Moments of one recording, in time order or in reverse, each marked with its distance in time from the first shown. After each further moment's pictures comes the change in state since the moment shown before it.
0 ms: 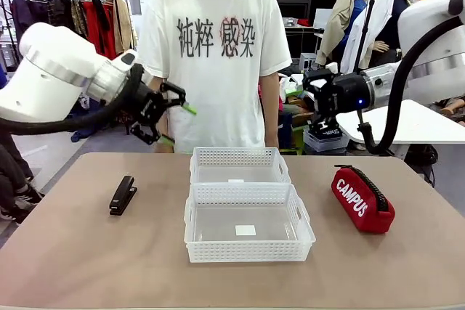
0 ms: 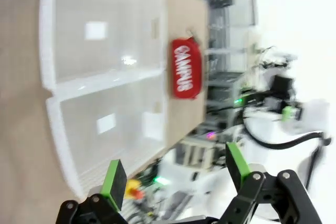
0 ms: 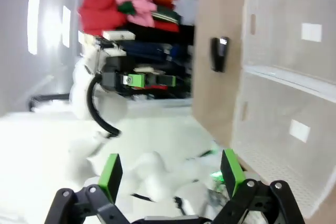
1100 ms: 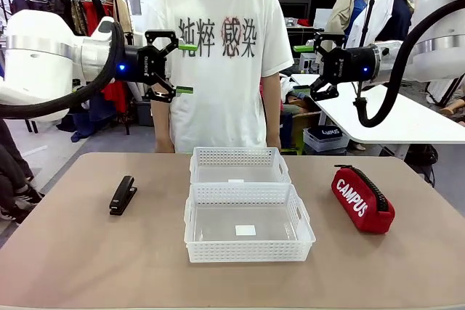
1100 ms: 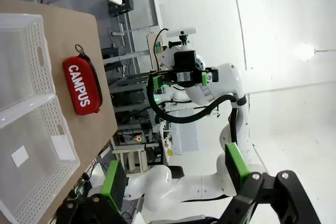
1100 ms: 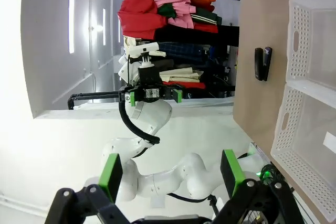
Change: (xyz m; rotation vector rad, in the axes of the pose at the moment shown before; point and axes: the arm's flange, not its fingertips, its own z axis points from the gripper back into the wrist) left arm 0.003 -0.040 0.024 -0.432 0.044 -0.100; right arm 0.045 0.038 0.021 0.141 0.036 -0.029
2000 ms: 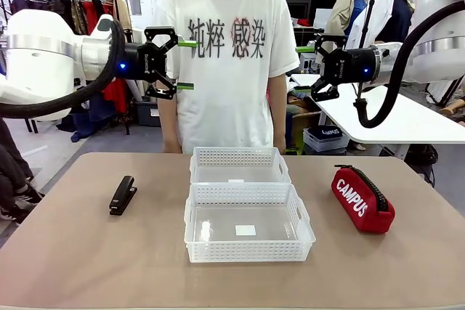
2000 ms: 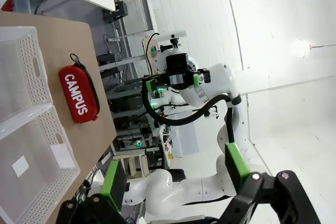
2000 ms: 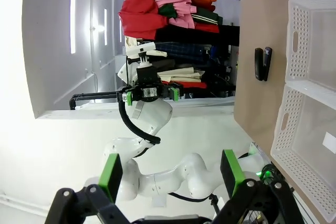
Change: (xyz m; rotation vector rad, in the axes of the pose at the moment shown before) left arm 0.003 -0.002 0.000 -0.022 -0.016 -0.031; right arm 0.004 -0.005 0.003 0.008 0.004 -0.007
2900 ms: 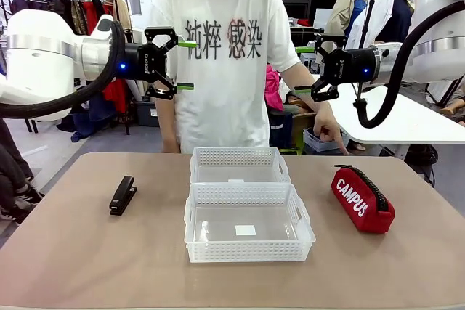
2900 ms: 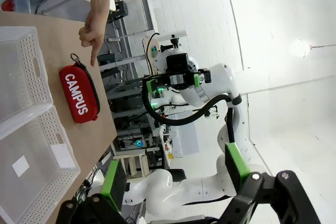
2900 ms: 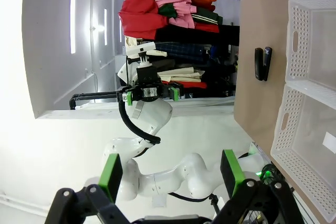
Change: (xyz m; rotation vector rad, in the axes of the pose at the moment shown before) left arm 0.000 0.000 0.000 0.001 0.000 0.000; right arm 0.000 0.000 0.000 0.000 0.001 0.000
